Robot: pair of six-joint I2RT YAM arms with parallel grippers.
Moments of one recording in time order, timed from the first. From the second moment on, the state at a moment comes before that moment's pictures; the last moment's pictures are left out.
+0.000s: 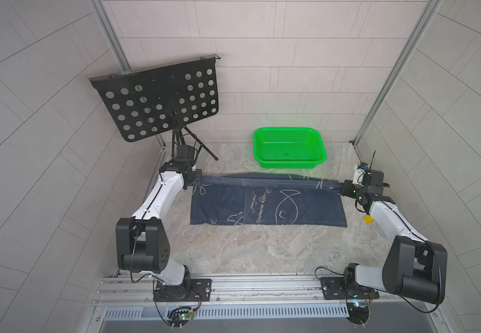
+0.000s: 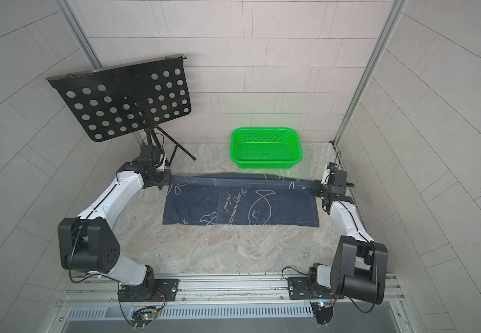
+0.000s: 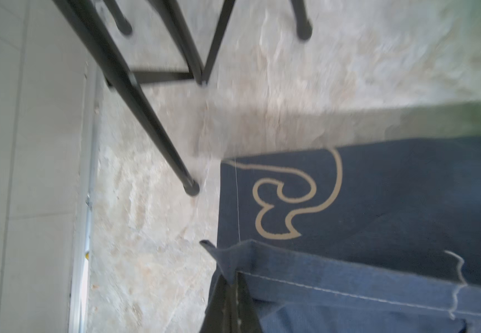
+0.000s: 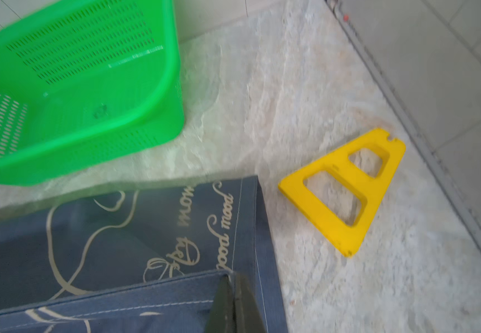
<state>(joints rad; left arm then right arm) -0.03 1.54 1.24 -0.77 -0.15 -0.02 -0.29 1.27 0.73 -0.20 -0.15 0.14</state>
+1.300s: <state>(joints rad) -0.18 1.34 0.79 -0.70 -0.39 0.11 -0.28 1.13 0.54 -0.29 0.09 0.25</state>
